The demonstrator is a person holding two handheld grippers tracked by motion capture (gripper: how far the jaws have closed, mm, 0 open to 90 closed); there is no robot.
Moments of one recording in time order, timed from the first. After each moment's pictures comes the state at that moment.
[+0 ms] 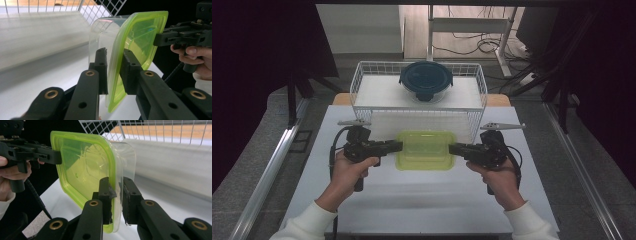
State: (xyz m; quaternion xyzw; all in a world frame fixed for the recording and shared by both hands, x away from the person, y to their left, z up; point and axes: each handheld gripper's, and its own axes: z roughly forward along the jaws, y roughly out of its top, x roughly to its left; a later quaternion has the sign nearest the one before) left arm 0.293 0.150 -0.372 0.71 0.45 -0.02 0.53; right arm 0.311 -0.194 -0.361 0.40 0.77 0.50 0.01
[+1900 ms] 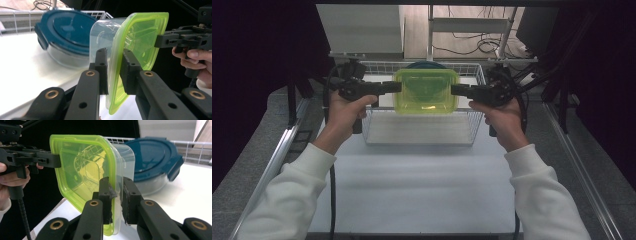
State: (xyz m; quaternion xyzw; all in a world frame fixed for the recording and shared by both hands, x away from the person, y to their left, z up) left arm 0.369 0.159 -0.262 0.71 0.43 0.04 0.56; right arm 0.389 -0.181 -0.252 0.38 0.75 0.53 0.06
